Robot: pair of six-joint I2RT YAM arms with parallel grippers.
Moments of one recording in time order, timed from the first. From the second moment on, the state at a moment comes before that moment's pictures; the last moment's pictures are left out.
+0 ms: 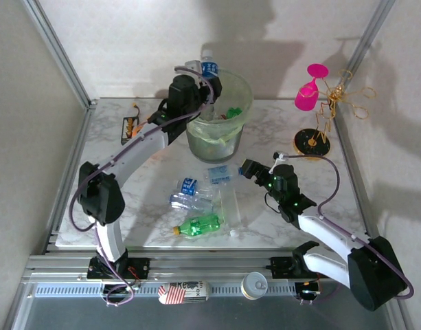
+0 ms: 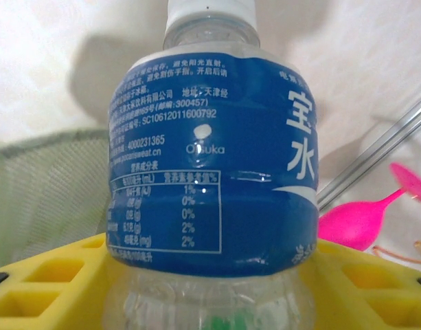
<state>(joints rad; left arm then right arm) -0.54 1.88 1.75 -0.04 -0.14 -0.50 0.50 1.04 0.42 0.25 0.08 0.70</state>
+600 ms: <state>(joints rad) -0.57 1.99 1.85 -0.14 -0.13 -0.51 0.50 1.00 0.38 0.22 0.10 0.71</state>
